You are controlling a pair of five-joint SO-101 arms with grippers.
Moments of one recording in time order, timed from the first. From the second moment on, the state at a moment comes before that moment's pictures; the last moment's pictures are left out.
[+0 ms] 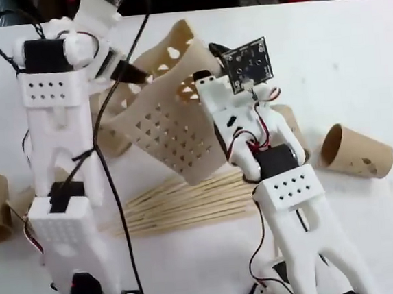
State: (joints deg) left arm -3.5 27.1 -61.4 93.8 -32.7; right arm -22.9 -37.1 39.8 11.6 6.6
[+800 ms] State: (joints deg) left arm 6.2 31.4 -61.0 92.4 -38.6; right arm -21.0 -23.0 30.9 9.8 5.2
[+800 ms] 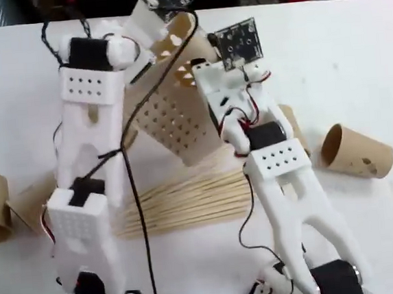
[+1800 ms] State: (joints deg) left arm 2.0 32.0 -74.1 100.6 -20.0; right arm -12.3 -16.7 33.2 3.3 -3.5
